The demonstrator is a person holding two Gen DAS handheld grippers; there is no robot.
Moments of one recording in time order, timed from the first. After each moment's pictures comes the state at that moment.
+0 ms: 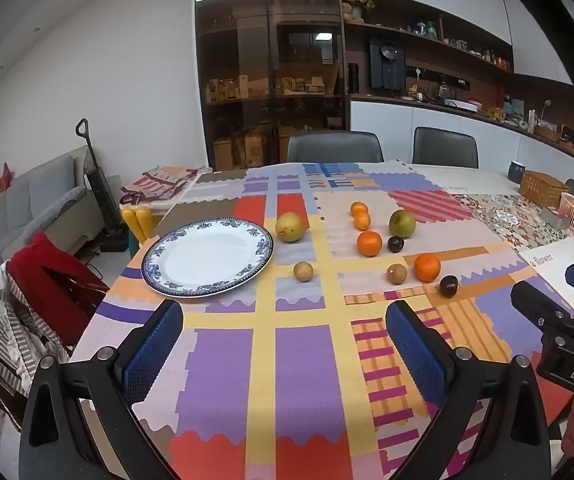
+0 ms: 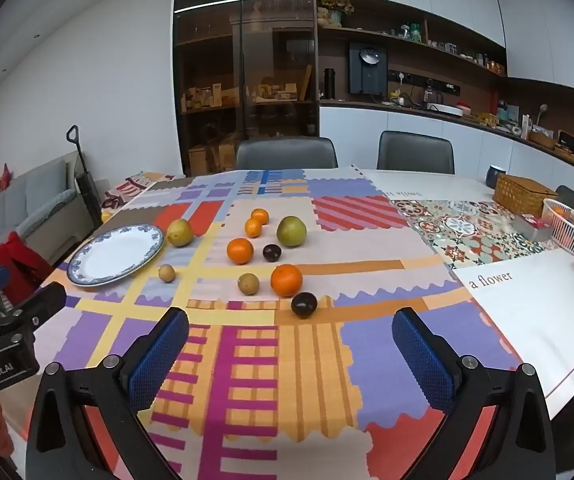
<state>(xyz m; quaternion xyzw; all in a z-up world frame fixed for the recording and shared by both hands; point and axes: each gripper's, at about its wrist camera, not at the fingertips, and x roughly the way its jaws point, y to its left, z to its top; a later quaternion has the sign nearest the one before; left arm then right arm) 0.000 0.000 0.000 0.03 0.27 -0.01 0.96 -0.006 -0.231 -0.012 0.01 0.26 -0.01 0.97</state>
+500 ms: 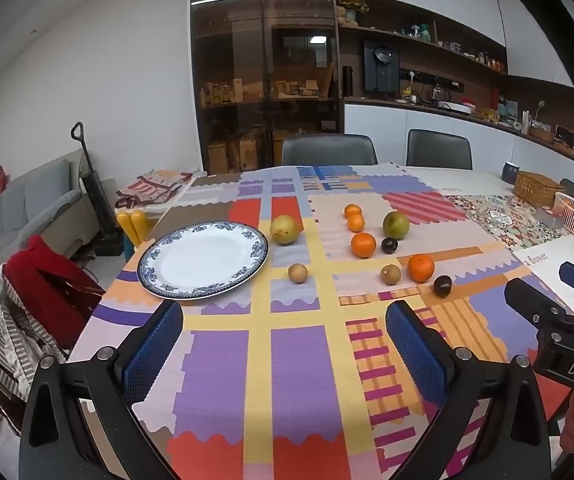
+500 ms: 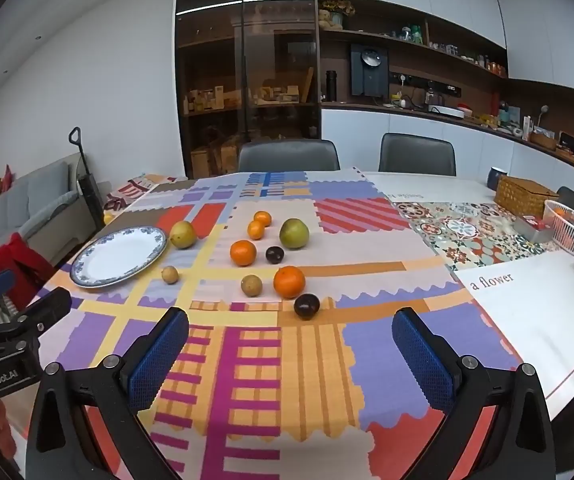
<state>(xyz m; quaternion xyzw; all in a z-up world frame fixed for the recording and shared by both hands) -0.003 0.000 0.002 0.03 0.26 -0.02 0.96 -0.005 -0.233 -0.015 0.02 0.26 0.00 0.97</state>
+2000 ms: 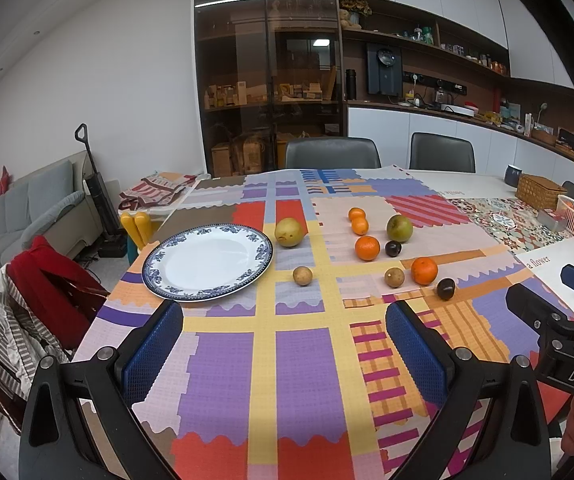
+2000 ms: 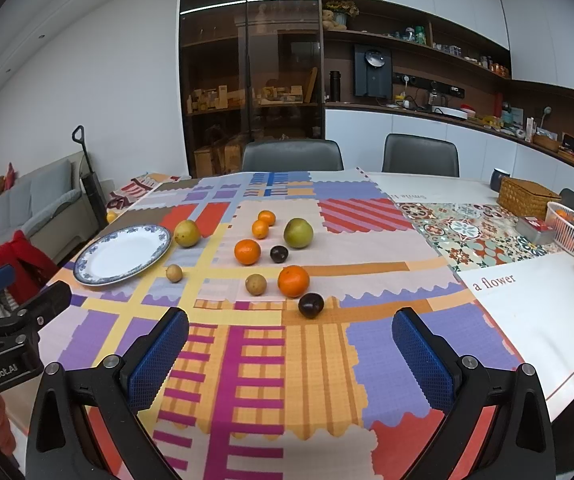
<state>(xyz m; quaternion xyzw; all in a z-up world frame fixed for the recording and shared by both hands) -0.005 0.002 0.003 0.03 0.26 -0.02 0.97 -0.009 -0.227 -0.013 0.01 0.26 0.00 0.97</state>
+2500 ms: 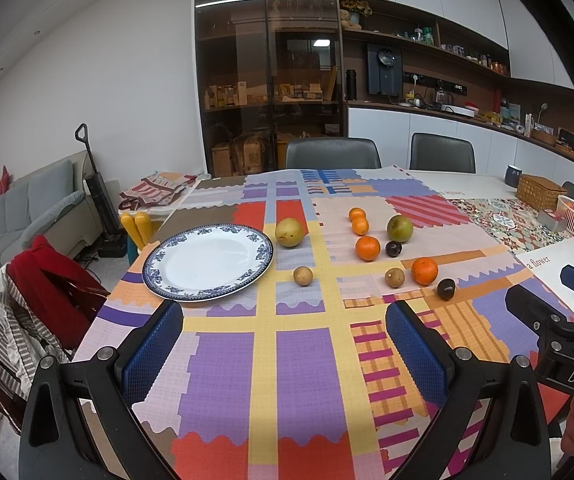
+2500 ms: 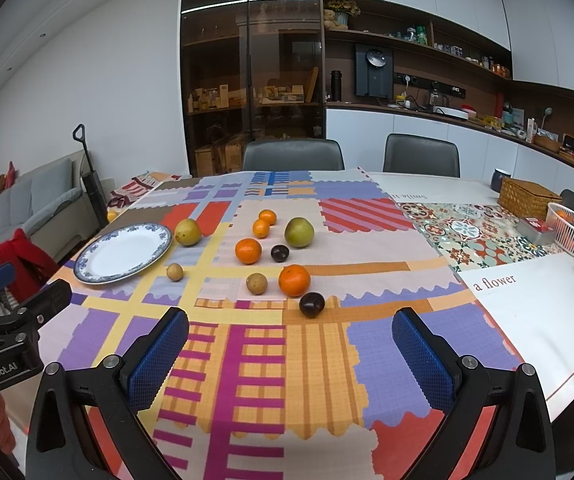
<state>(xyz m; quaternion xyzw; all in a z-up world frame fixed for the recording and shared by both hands) -0.005 0.003 0.003 0.03 0.26 -0.01 0.97 -0.009 -0.227 -0.013 0.01 0.26 0.00 0.97</state>
